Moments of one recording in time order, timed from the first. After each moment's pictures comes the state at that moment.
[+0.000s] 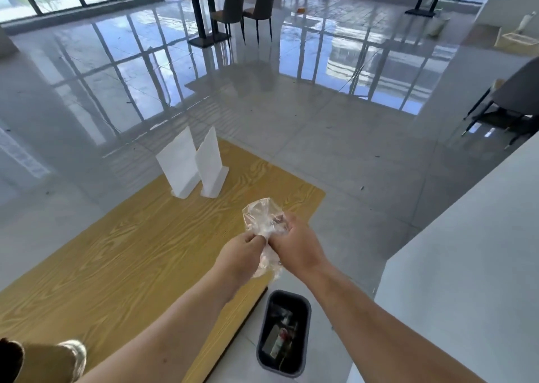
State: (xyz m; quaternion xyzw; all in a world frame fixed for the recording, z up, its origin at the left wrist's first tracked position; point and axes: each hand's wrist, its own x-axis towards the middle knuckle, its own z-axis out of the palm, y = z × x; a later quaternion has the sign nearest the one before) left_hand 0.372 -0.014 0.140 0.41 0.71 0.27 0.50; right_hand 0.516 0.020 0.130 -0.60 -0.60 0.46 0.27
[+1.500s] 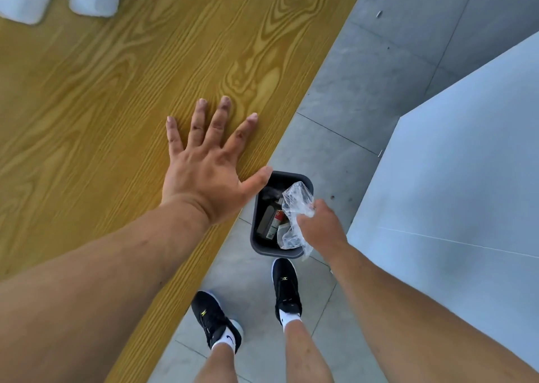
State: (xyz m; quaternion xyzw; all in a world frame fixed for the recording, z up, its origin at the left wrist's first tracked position) left_hand 0.344 0.041 -0.143 0.76 0.64 -0.02 0.10; right_hand 0.574 -0.038 -0.265 -0.79 -0.41 0.46 0.01
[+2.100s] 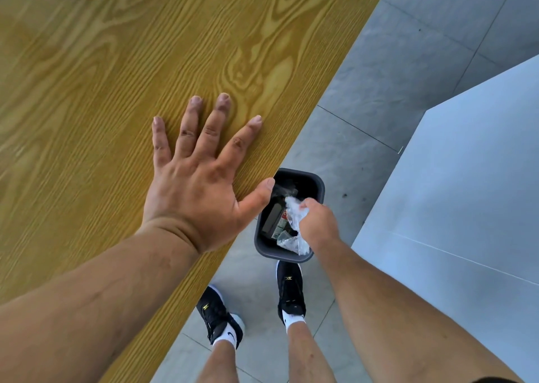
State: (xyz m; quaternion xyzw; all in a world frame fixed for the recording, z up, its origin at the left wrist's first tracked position) left_hand 0.345 0.040 -0.136 0.76 0.64 -0.02 0.11; right_hand 0.564 -0.010 -0.347 -0.76 -0.47 0.43 -0.08
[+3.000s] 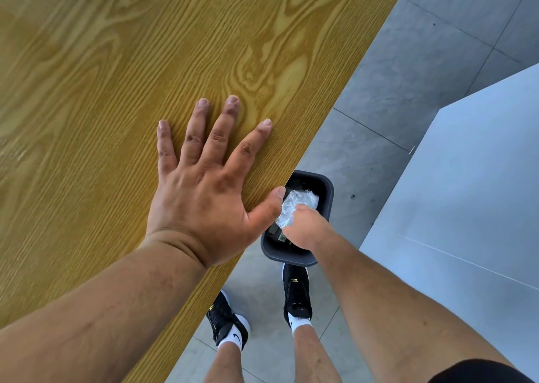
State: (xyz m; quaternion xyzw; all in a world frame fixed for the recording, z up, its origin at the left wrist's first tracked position) left_hand 0.347 0.040 -0.133 0.76 0.64 -0.02 0.12; right_hand 0.541 -0.002 -0.389 -0.63 -0.58 0.46 -0.24
